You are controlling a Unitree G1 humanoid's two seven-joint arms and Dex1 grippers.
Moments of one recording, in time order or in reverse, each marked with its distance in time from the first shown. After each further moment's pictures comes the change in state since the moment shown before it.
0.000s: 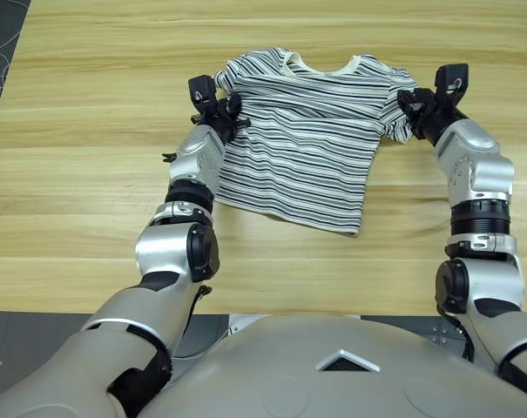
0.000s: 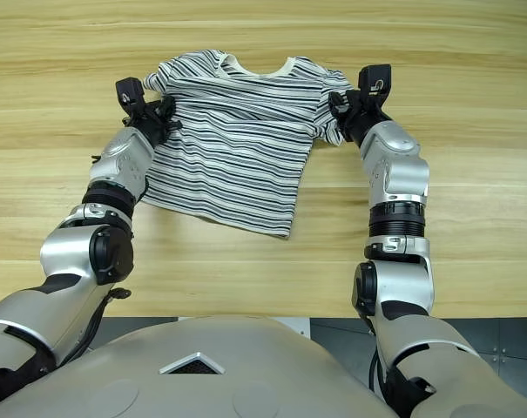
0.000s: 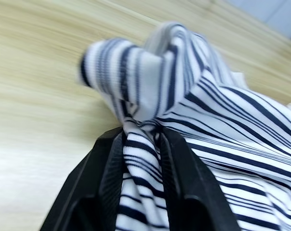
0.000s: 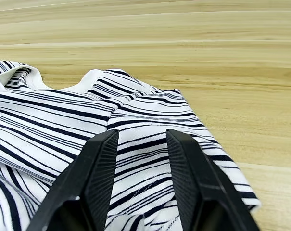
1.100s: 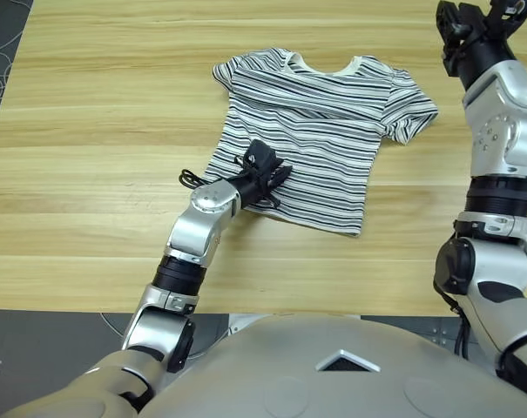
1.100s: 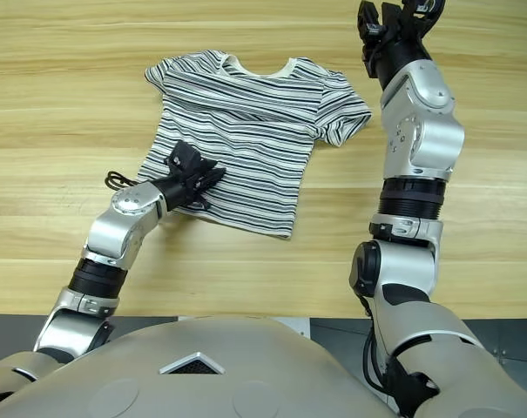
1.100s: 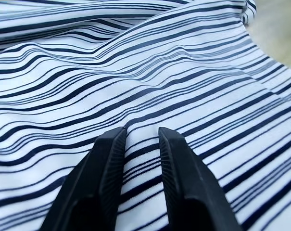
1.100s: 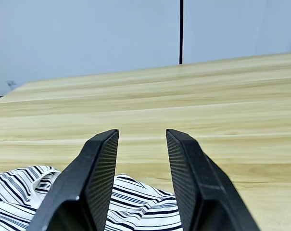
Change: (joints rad) left arm 0.556 0.201 -0.585 -0.990 0.111 0.329 -0.252; right arm -0.122 0.023 -0.096 -0.196 0.100 0.039 -0.112
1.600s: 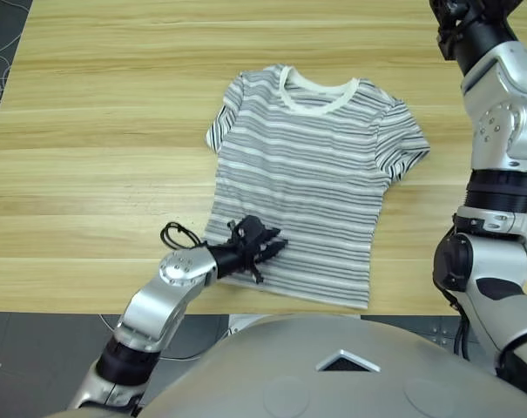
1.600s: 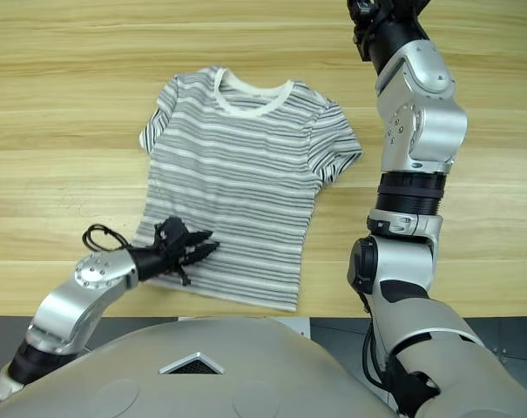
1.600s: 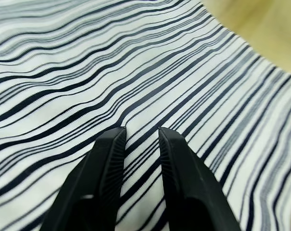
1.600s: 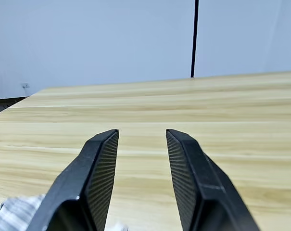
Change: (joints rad) left arm 0.552 0.296 0.002 -0.694 -0.207 0.310 -0.124; right arm -0.064 0.004 0.038 -0.053 0.000 0.040 0.002
